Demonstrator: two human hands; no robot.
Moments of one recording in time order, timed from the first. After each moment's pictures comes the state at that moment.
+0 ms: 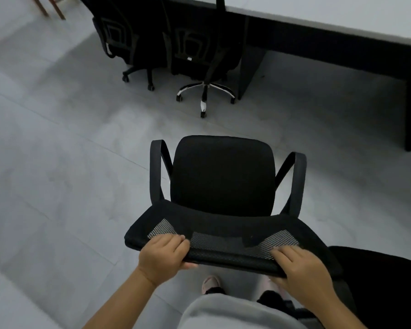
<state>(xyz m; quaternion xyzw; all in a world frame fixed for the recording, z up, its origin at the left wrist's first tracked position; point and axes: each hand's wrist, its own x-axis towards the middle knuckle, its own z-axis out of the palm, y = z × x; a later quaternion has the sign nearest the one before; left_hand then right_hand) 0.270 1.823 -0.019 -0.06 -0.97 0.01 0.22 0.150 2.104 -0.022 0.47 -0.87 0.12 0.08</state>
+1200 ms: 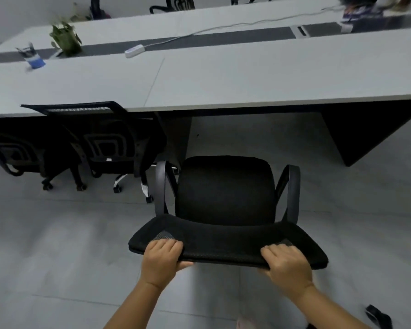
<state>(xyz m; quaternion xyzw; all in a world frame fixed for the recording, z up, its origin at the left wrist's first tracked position) -0.190 1.775 -0.022 -0.13 -0.97 0.00 0.20 -0.212 2.063 -0.037 0.27 -0.94 0.07 0.22</state>
